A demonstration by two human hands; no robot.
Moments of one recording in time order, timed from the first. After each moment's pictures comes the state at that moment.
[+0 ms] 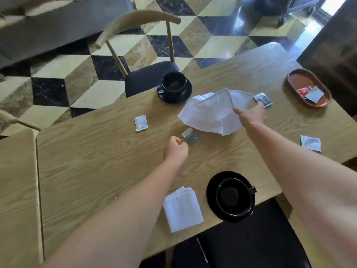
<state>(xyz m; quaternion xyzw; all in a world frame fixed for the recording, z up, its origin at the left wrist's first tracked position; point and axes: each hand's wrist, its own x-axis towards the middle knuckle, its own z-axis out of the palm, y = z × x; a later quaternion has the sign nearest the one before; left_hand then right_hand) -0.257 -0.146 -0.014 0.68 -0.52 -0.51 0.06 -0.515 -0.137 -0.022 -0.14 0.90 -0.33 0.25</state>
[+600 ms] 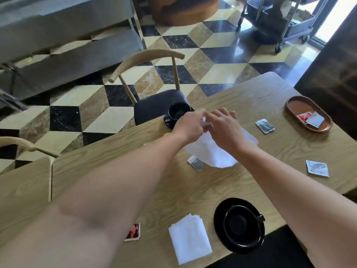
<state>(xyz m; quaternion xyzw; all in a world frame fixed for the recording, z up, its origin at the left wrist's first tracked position) -0.322 -0.256 0.081 0.41 -0.86 -0.31 0.05 -0.454 -0.178 0.041 -0.65 0.73 -0.21 -0.03</state>
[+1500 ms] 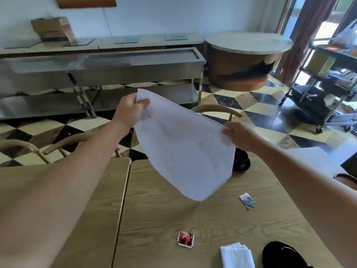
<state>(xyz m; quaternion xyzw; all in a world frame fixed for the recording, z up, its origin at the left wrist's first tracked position) 0.093 -0.280 0.328 0.54 -0.61 -0.36 0.45 -0.263 -0.245 0.245 -0.70 0.67 -0.21 0.16</state>
